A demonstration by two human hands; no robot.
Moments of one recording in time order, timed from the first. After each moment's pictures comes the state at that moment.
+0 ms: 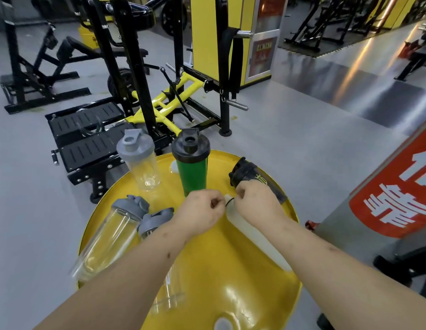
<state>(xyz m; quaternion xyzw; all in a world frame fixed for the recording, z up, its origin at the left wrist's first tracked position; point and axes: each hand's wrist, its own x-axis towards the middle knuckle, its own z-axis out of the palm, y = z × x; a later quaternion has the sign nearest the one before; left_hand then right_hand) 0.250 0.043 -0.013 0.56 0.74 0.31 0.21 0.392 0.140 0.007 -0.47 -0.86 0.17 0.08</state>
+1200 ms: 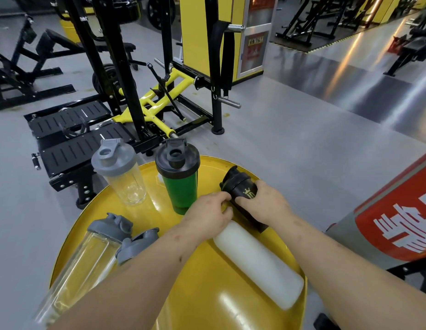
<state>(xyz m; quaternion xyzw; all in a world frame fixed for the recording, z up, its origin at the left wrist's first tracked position) 0.254 0.112 -0.038 0.58 0.75 0.23 0.23 0.397 0.210 -0.015 -0.58 -0.78 0.25 0.03</state>
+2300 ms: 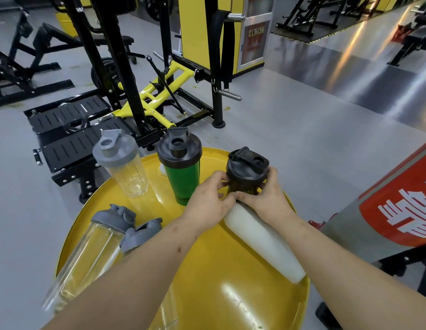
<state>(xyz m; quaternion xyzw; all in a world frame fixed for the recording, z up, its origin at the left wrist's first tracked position) 0.253 0.103 -0.036 0.50 0.69 0.43 0.31 0.411 0.192 -0.039 -0.45 -0.71 0.46 0.30</state>
